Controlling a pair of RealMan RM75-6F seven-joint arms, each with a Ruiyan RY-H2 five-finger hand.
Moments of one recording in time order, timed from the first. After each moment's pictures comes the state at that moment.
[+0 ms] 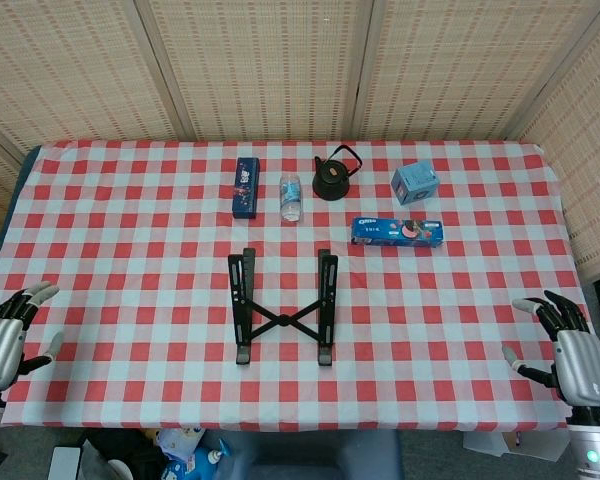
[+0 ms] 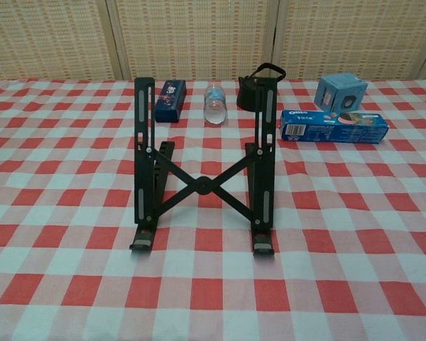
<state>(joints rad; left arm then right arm) -0.16 -1.11 -0.08 -1.58 1.44 1.41 -0.11 0.03 -1.11 0.07 -1.77 -1.49 1.51 0.13</state>
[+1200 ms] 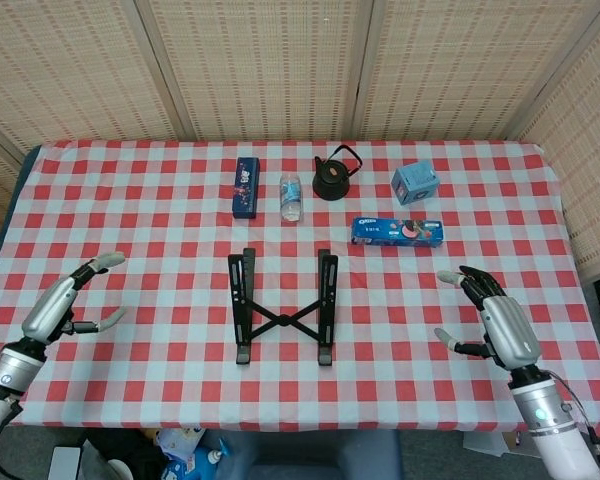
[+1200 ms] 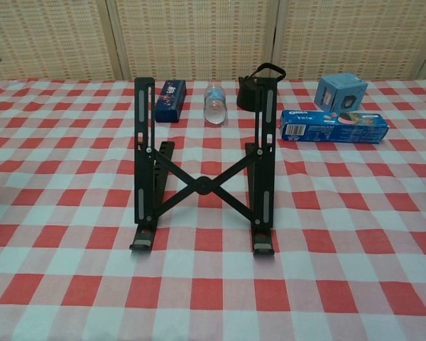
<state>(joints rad) -0.43 -1.06 -0.11 -1.53 1.60 1.17 -0.80 0.23 -1.07 0.14 -1.96 -1.46 1.25 0.17</state>
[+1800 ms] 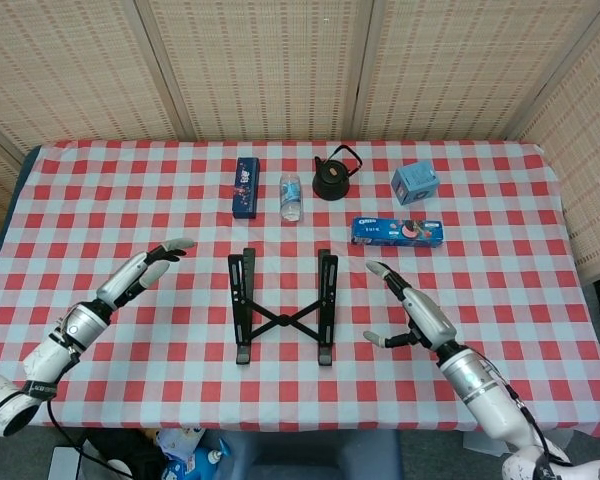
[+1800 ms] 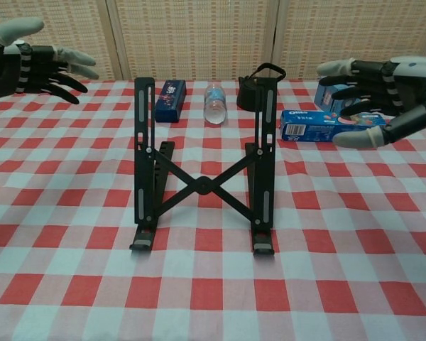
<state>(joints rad) -0.68 -1.22 -0.11 -1.37 1.61 0.95 -1.08 0.46 -1.23 0.20 -1.92 -1.27 0.93 0.34</state>
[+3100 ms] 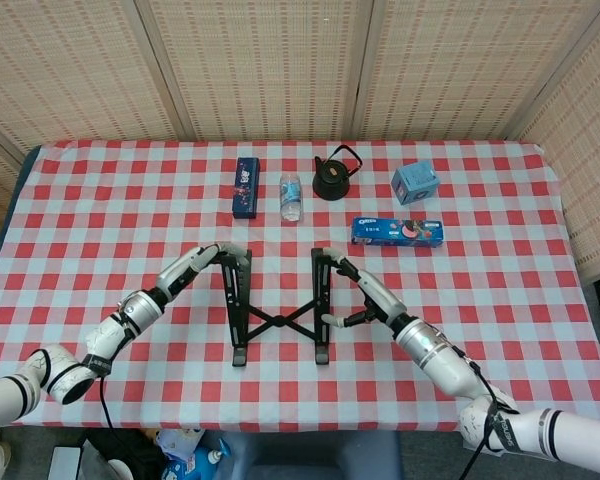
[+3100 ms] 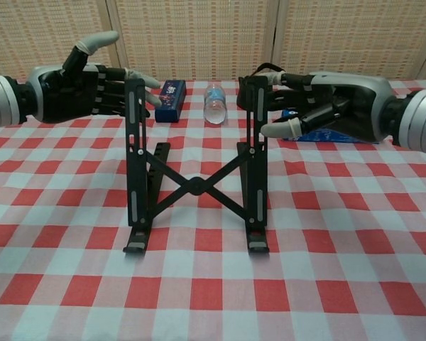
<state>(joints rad) -0.86 -1.37 -0.10 -1.29 1.55 0.82 -1.35 0.64 -1.39 0.28 -1.68 -1.28 0.72 0.68</state>
